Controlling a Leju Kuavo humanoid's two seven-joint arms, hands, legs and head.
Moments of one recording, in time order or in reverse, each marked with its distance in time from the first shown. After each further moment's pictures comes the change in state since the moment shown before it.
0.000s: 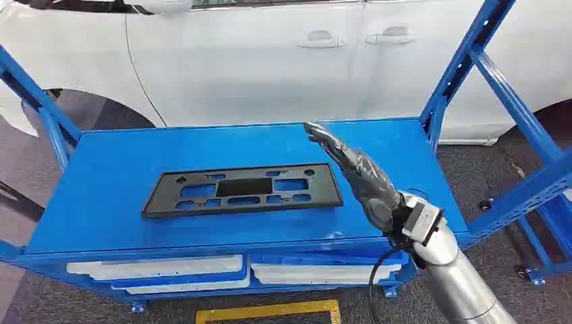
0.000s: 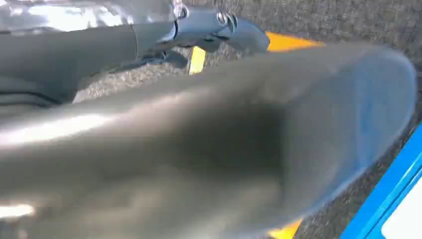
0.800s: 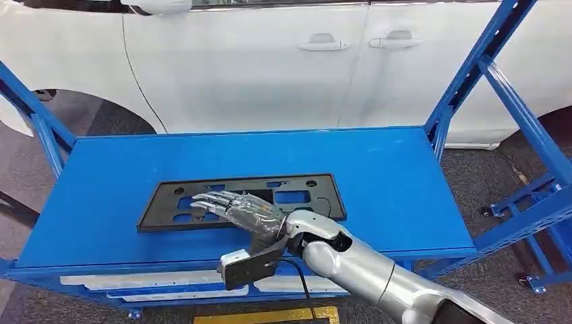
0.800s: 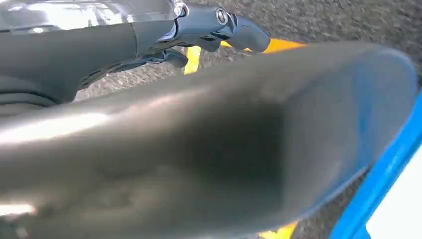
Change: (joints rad) left arm -0.005 -0.002 -0.032 0.002 0.000 0.018 0.004; right arm -0.272 0.235 0.585 0.505 0.471 -0.243 0.163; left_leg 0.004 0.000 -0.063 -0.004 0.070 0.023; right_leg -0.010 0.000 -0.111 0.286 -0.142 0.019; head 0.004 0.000
